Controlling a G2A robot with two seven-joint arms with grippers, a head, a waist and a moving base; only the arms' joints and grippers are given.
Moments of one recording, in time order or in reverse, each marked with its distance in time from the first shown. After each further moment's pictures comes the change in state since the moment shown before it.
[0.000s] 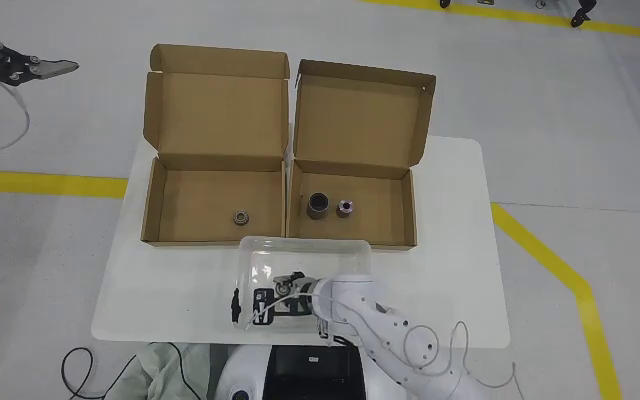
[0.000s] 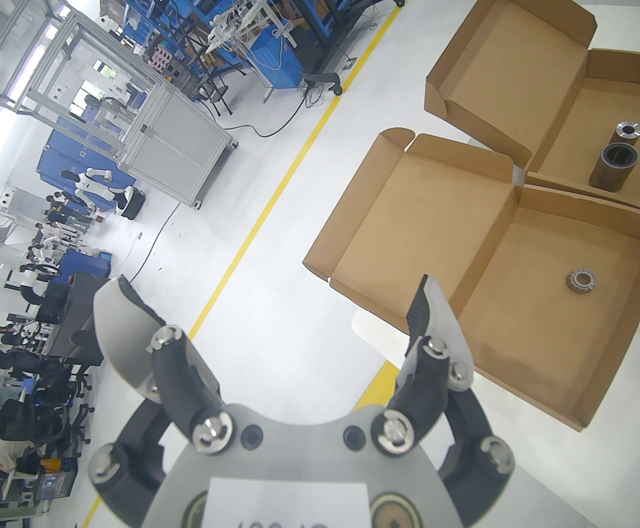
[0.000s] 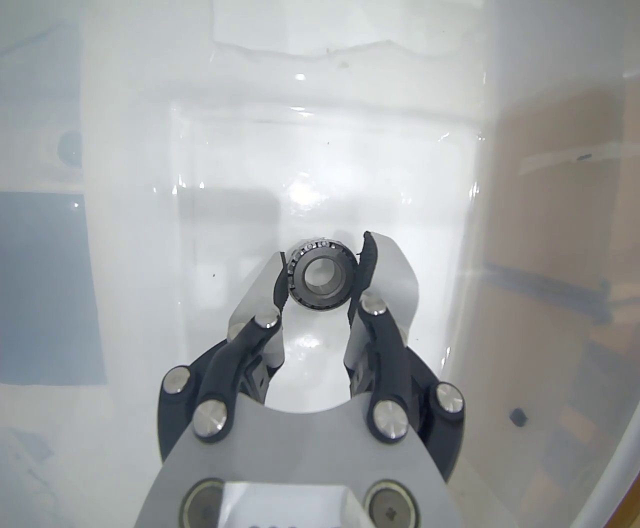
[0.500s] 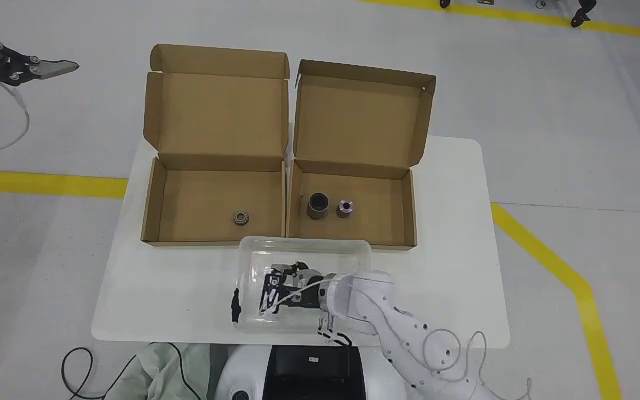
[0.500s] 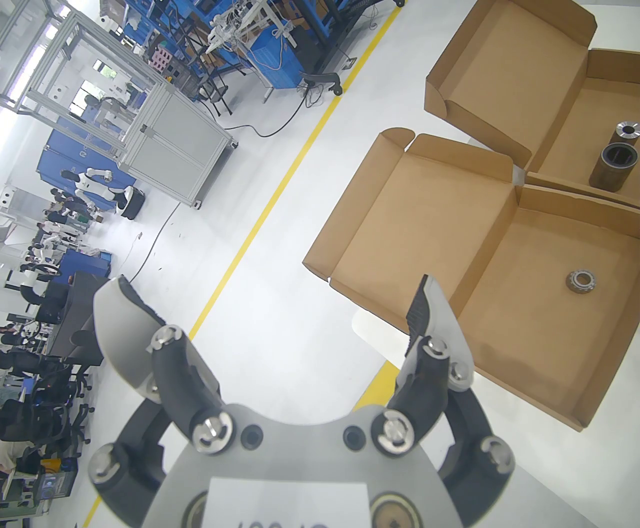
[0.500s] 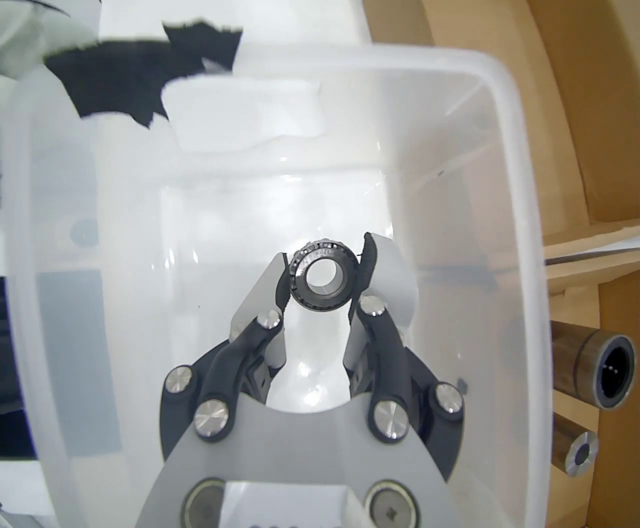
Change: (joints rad) left arm 0.000 0.000 0.000 0.000 0.000 0.000 0.000; right arm -0.079 0.046 0.121 -0.087 0.043 0.032 -0.271
